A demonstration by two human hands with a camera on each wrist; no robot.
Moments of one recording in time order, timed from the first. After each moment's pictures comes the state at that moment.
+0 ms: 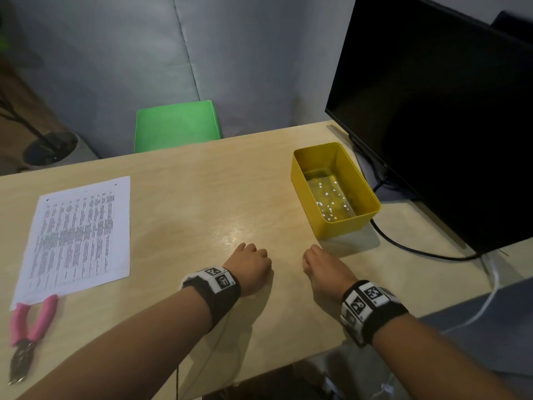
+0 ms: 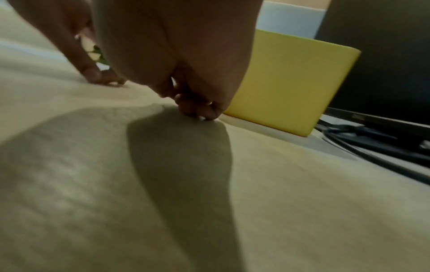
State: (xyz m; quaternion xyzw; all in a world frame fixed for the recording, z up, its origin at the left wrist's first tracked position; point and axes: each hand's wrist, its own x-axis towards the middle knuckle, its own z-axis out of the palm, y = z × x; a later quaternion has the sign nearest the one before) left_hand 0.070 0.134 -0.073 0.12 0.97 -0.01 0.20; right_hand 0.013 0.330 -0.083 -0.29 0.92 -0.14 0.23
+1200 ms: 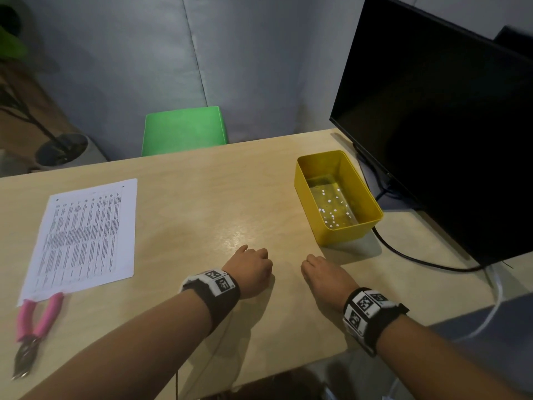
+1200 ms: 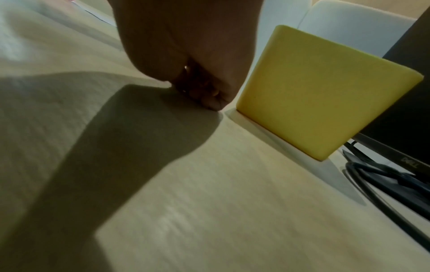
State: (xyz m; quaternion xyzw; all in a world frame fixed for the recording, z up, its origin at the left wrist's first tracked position) left_hand 0.070 0.133 -0.062 0.10 0.98 0.04 0.19; right_hand 0.010 0.333 -0.095 -0.37 0.91 -0.02 0.20
